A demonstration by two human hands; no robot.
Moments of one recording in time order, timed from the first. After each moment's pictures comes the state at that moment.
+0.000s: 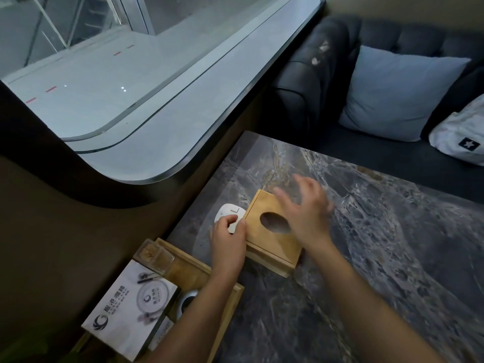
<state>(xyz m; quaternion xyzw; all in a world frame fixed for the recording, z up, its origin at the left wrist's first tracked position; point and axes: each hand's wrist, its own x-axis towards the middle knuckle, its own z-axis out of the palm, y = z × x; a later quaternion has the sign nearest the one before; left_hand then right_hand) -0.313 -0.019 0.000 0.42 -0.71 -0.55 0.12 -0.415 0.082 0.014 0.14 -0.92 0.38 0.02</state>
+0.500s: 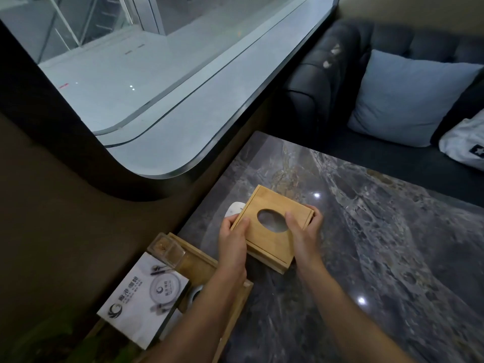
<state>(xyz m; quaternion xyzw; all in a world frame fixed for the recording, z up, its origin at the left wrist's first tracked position) -0.306 -0.021 0.009 0.45 -0.51 -0.73 0.11 -0.373 0.078 -0.021 -0.05 -0.71 0.68 -0.17</state>
